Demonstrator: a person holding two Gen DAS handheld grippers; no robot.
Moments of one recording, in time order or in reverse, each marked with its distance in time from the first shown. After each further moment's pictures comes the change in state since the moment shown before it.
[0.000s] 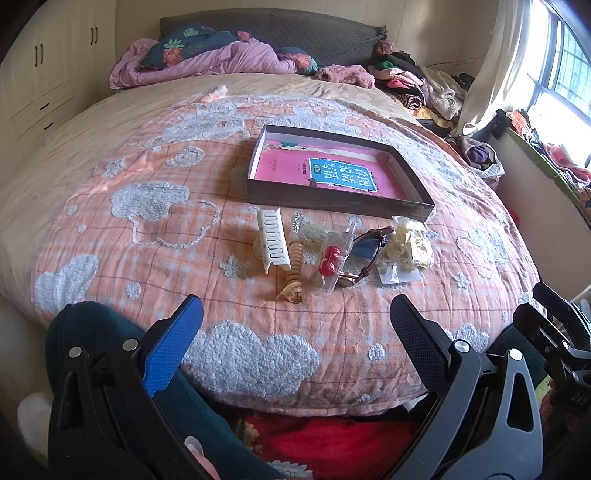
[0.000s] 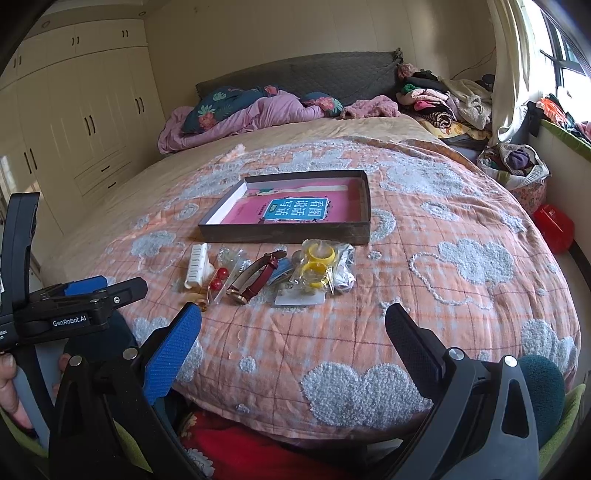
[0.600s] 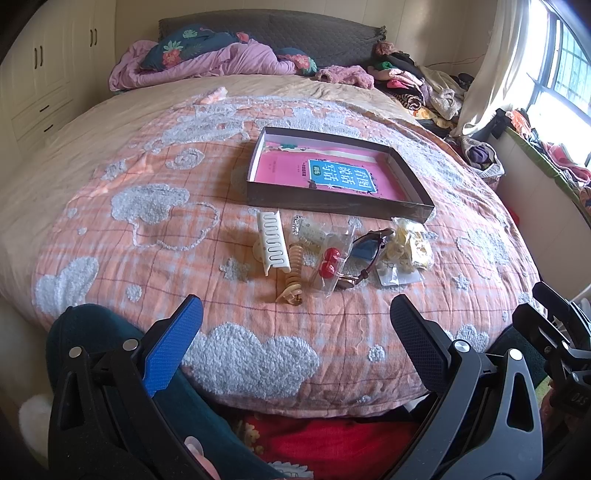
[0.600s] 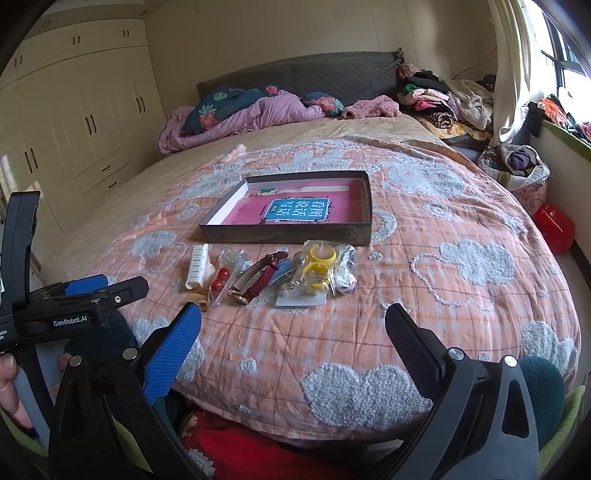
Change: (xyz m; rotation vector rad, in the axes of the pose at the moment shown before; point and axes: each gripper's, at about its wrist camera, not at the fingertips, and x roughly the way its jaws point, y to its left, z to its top) left arm 0.000 0.000 0.000 0.001 -0.002 0.000; right arm 0.001 0.000 0.001 -0.001 0.001 0.004
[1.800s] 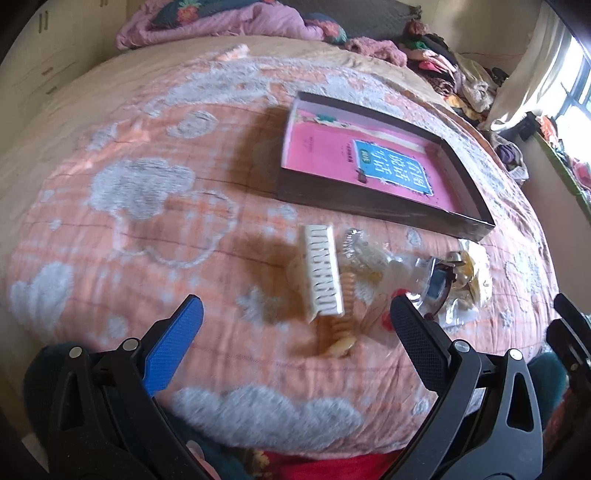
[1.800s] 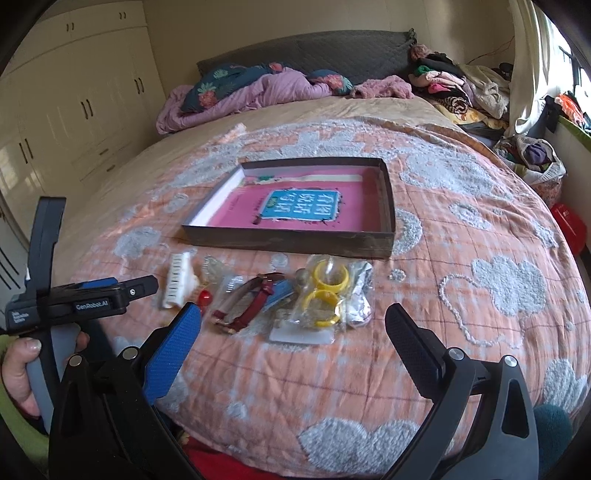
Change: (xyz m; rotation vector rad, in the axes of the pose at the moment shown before) left arm 0.091 0.043 0.044 -0.085 0.152 0.001; right arm 0.087 -0.010 0.039 -0.015 0.104 0.009
